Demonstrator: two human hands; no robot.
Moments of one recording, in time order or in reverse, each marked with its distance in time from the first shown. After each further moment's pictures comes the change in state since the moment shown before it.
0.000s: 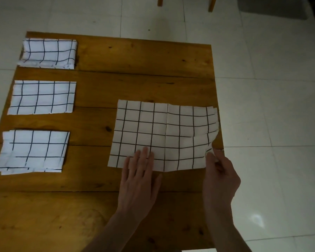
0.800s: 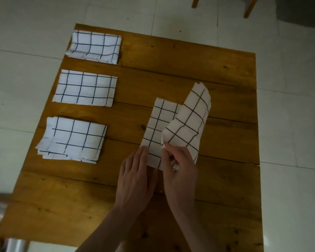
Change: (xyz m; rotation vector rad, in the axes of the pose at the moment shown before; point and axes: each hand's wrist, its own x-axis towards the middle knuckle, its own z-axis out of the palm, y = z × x) left_hand -0.013 -0.083 -0.016 -0.160 0.193 -0.166; right_hand -0.081 -0.032 0.131 -0.063 -0.466 -0.281
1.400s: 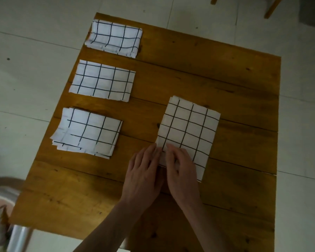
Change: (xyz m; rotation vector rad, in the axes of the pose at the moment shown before) left_hand 0.002 -0.024 0.003 0.011 -0.014 0.043; right_hand 0.005 0.021 0.025 -0.151 -0.309 0.080
